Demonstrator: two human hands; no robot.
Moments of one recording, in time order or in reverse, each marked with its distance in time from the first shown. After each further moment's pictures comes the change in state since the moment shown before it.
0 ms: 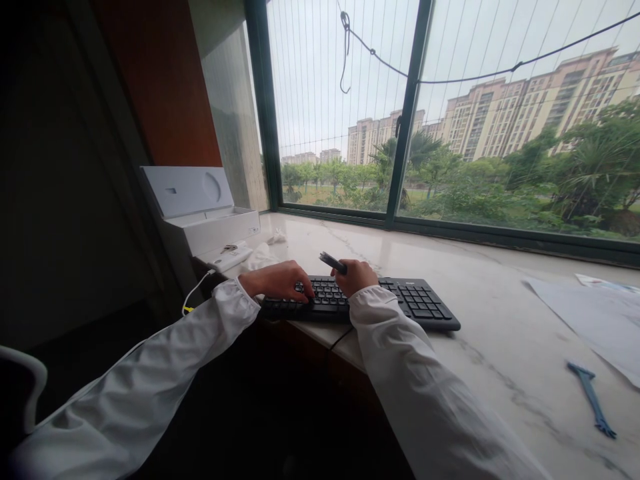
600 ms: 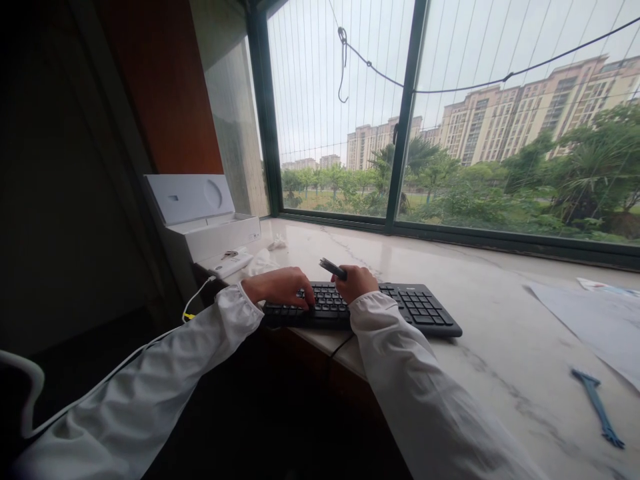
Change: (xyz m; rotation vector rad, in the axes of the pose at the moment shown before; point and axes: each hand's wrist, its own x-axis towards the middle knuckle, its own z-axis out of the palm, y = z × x) left_hand 0.006 0.004 -0.004 0.091 -0.056 0.020; right_hand 0.000 -0.002 -0.002 0.001 -0.017 0.004
